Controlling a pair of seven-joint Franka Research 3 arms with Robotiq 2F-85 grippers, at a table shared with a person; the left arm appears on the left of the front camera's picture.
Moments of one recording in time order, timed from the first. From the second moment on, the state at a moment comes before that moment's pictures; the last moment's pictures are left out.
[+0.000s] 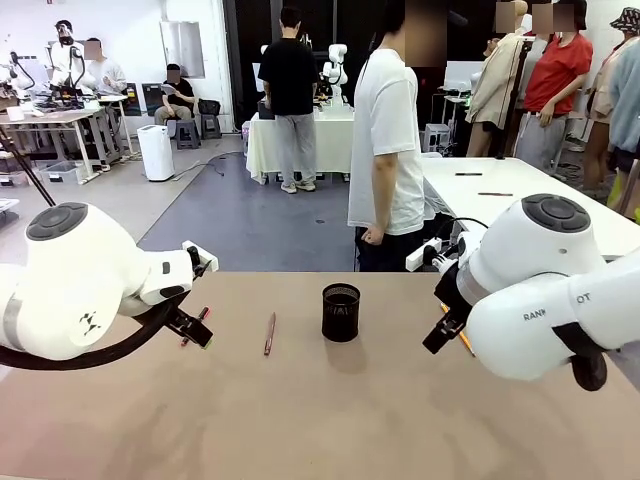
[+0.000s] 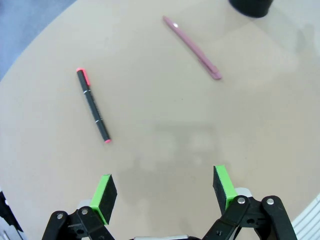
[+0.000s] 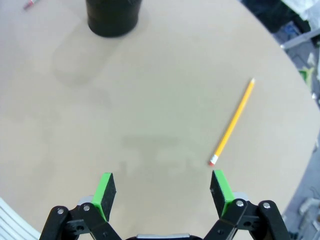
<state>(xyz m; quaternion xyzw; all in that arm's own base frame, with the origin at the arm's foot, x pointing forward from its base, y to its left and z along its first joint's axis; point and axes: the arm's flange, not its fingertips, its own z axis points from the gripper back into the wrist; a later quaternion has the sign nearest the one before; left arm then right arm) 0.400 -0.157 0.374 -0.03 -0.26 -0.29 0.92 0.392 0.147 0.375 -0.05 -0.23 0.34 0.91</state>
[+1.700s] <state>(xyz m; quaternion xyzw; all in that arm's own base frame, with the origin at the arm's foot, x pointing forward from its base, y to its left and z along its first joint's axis) 0.391 -0.162 0.402 -0.08 -0.23 -0.32 0.92 0.368 0.174 0.391 -0.08 -0.20 0.30 0.93</state>
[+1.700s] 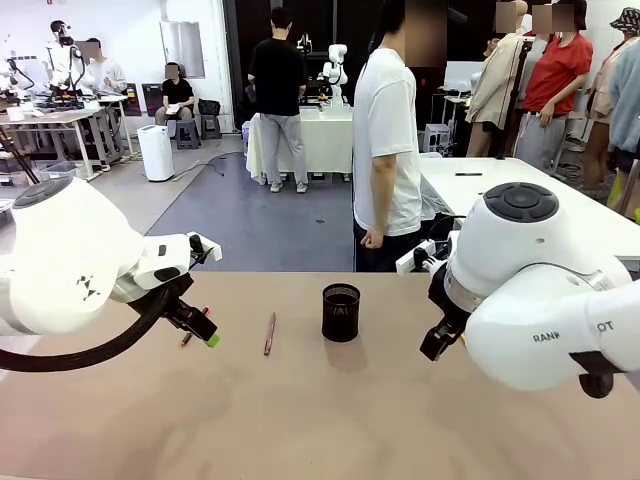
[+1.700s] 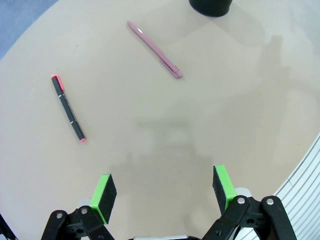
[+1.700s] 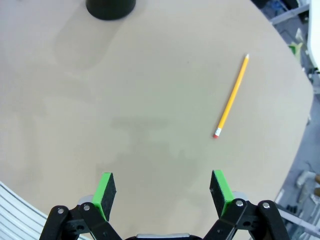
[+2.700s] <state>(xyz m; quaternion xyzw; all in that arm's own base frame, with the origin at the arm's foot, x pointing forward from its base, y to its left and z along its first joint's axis) 0.428 -0.031 0.516 -0.16 -0.32 -0.35 0.86 0.397 0.046 0.580 0.15 -0.26 0.30 0.91</state>
